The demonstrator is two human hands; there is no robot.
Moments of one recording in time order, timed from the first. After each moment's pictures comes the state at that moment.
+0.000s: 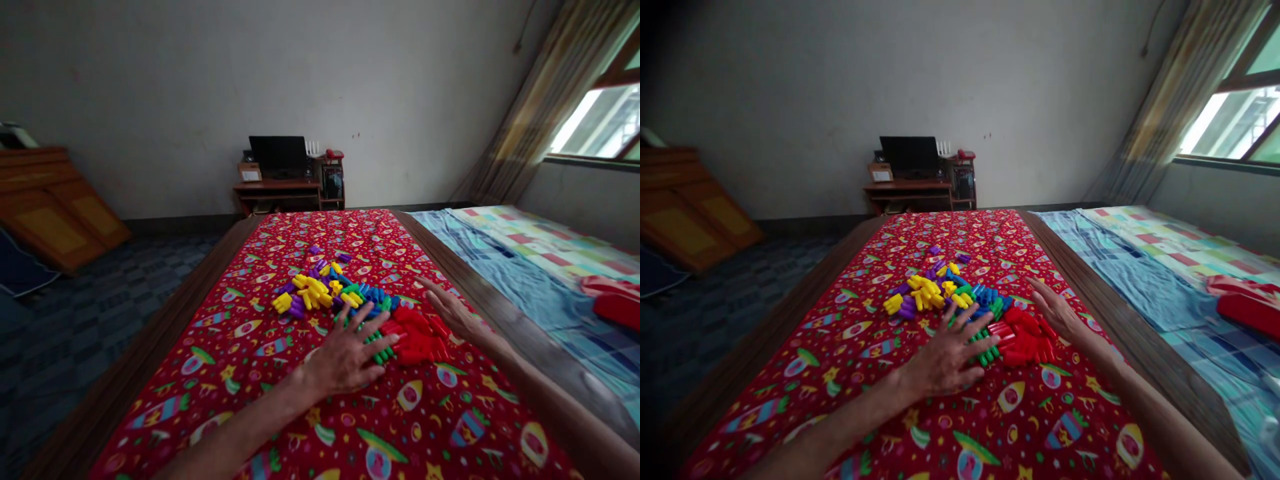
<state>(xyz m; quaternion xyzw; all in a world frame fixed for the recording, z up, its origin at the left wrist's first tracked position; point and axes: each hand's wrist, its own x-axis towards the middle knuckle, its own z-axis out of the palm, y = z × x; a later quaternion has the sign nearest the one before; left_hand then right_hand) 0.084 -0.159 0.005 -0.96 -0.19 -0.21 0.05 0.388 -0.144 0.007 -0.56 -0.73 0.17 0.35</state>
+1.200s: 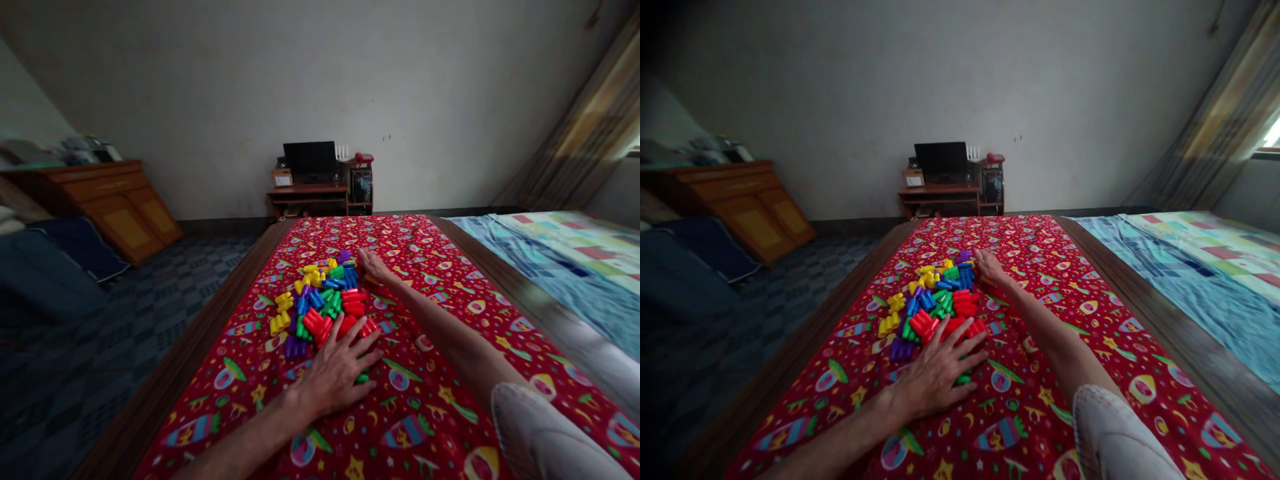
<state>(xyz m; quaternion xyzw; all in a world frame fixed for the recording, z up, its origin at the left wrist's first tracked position) 0.014 -0.134 -0.005 -0.94 -0.30 -0.12 0.10 0.192 0.089 0.000 -0.56 -0.71 0.25 0.35</state>
